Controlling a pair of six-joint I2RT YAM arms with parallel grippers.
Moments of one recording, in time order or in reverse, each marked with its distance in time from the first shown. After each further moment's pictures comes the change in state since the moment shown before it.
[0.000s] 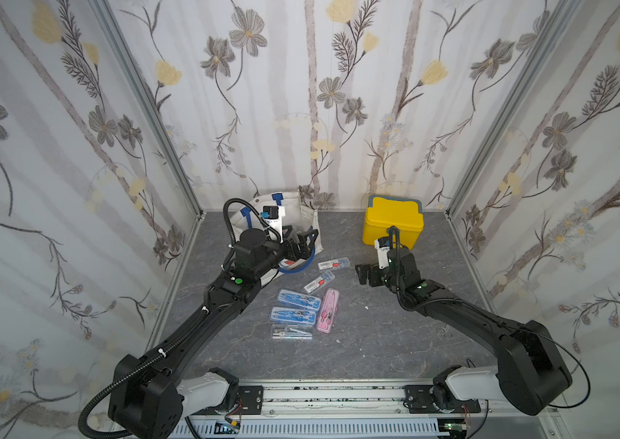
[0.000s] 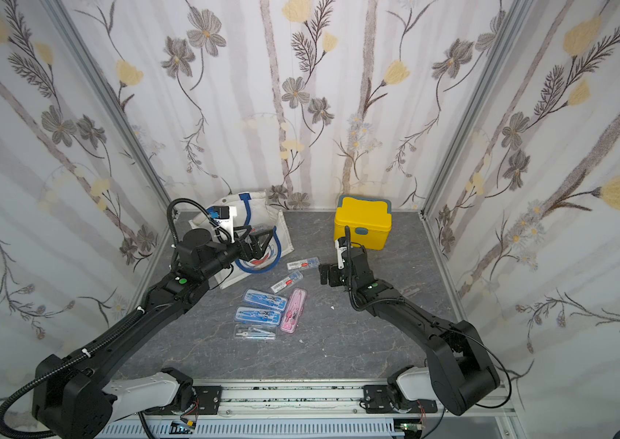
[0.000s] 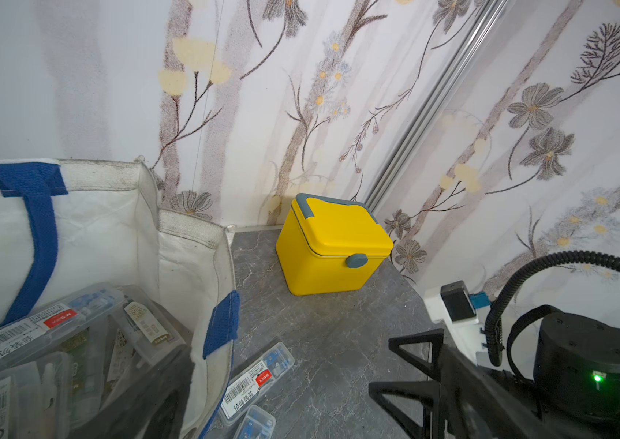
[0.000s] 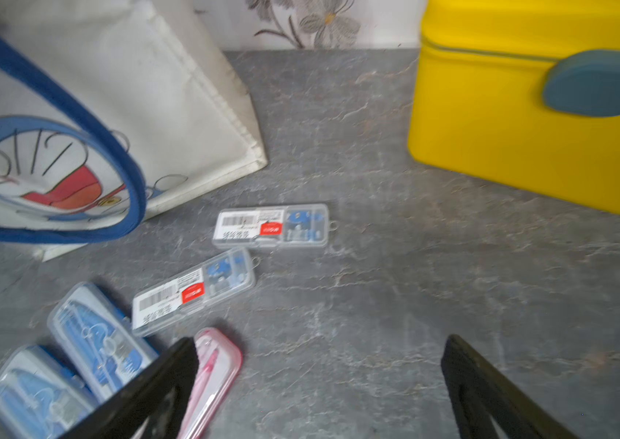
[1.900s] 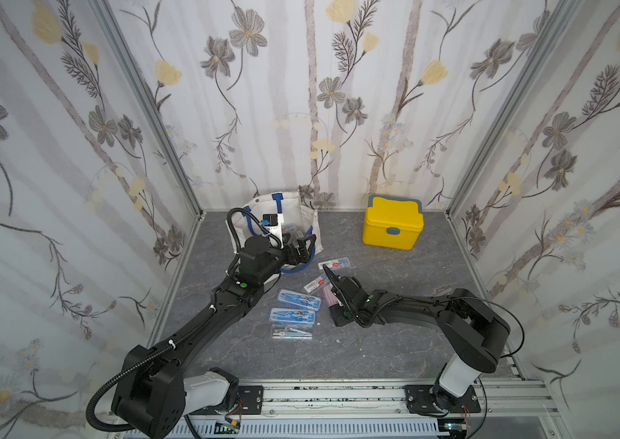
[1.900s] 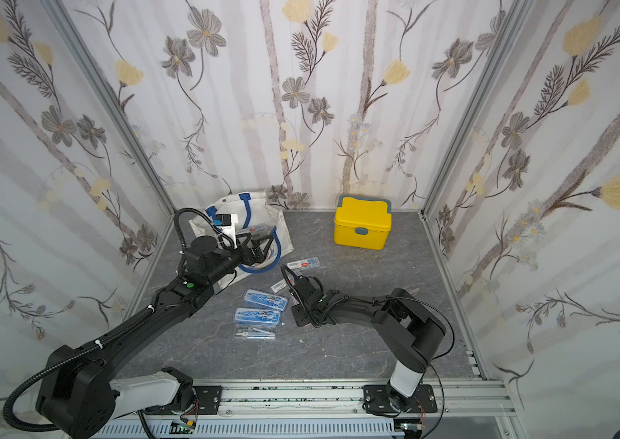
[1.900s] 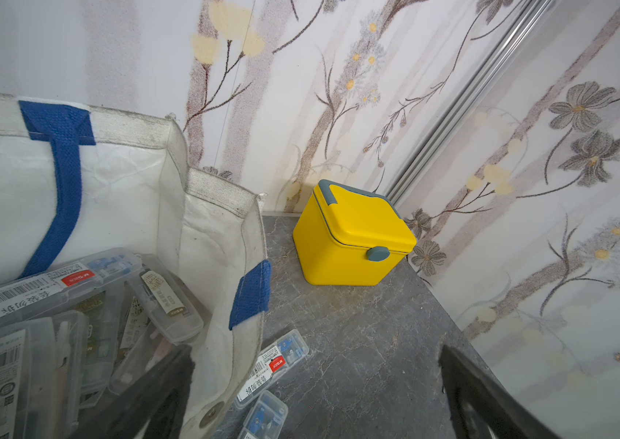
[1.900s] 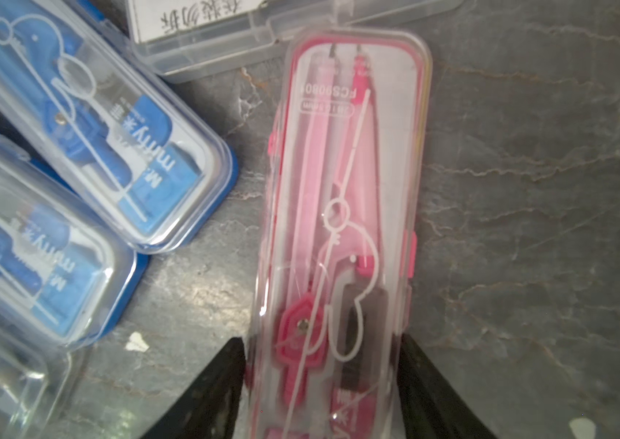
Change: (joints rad) left arm -0.002 0.035 -0.089 0.094 -0.056 -0.054; right arm 0.328 0.330 0.108 -0.240 0.056 0.123
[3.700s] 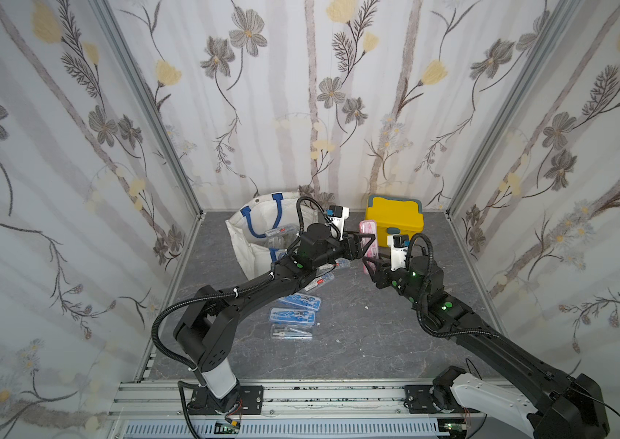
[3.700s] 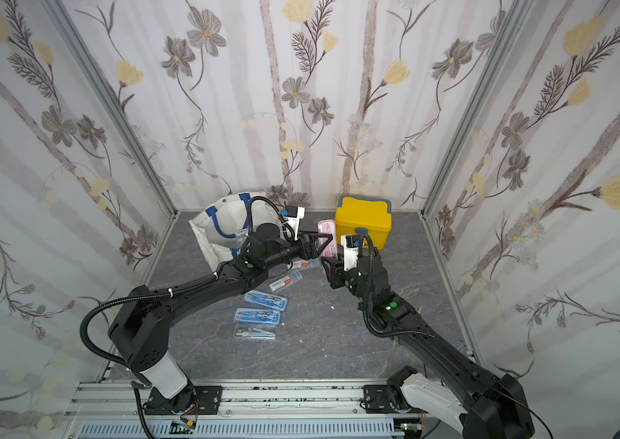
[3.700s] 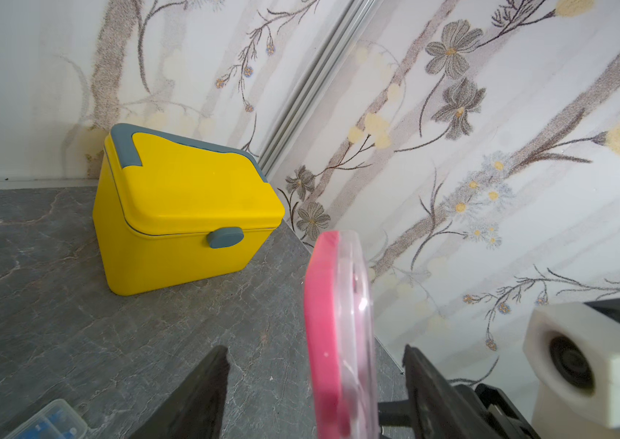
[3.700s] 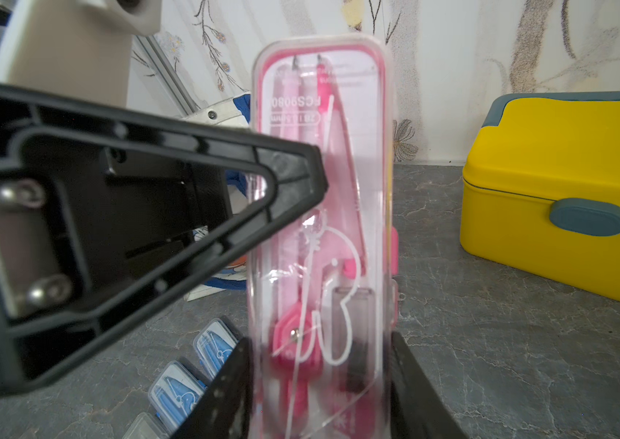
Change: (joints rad) left arm -0.286 0.468 0.385 0.136 0.113 -0.153; right arm -0.311 -0.683 -0.187 0.330 -0.106 -0.090
